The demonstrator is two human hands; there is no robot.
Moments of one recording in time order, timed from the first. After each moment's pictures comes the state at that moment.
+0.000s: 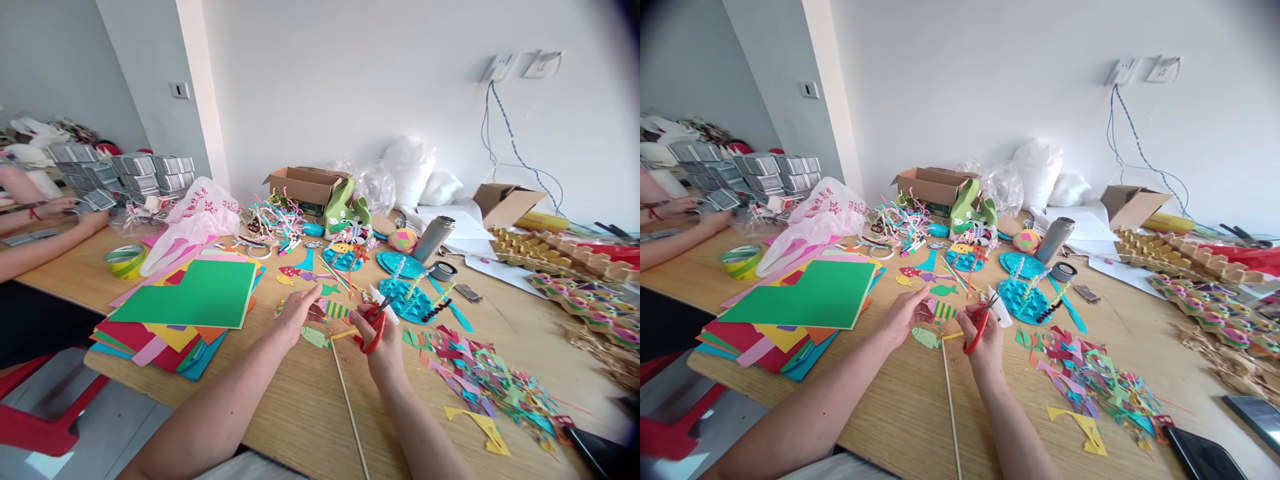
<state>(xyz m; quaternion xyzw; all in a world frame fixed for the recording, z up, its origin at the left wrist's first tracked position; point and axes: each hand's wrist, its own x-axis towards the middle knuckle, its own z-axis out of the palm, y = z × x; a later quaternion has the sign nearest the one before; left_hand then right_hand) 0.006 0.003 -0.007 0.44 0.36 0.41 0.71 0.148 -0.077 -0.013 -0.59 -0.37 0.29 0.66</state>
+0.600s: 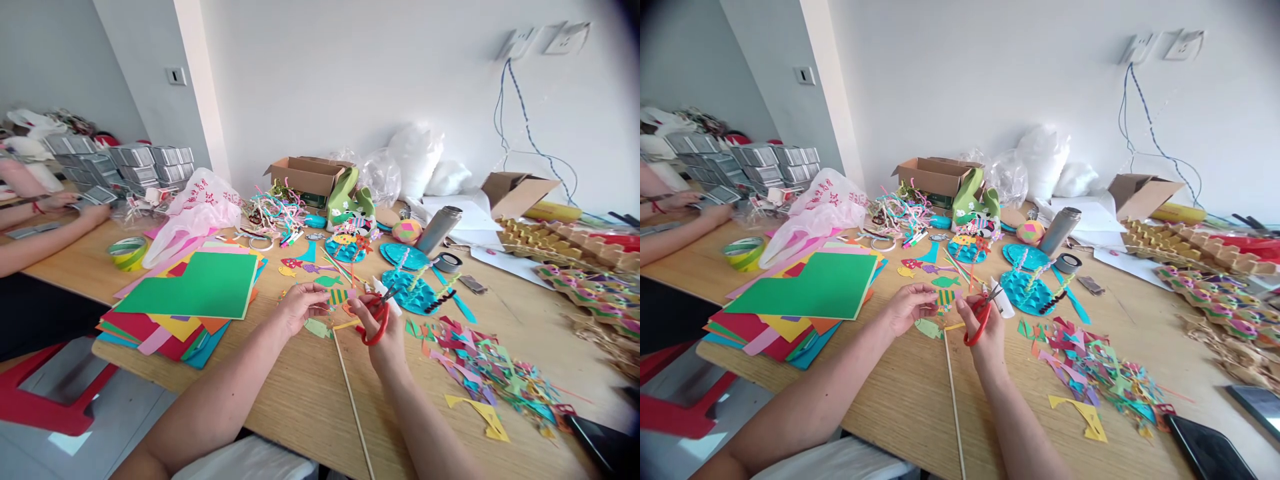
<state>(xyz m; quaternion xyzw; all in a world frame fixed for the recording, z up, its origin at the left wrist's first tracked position) 0.002 0.007 -0.009 0.39 0.34 0.35 0.78 0.141 -0.081 -0.005 -0.59 -0.40 0.29 0.64</state>
